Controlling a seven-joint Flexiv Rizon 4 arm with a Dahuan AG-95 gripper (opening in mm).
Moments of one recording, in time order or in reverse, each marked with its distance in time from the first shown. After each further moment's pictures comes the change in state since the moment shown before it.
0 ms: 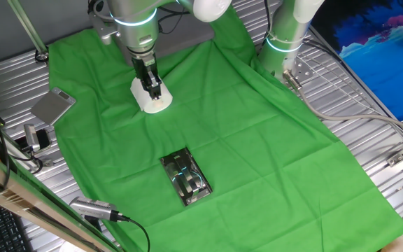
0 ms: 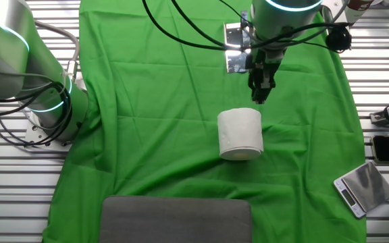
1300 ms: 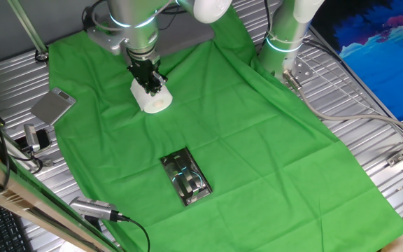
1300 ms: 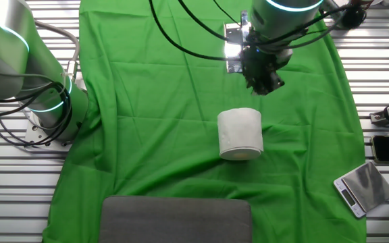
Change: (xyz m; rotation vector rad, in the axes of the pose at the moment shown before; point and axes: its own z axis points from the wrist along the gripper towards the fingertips) arm 0.001 -0.002 0.004 0.000 0.021 -0.645
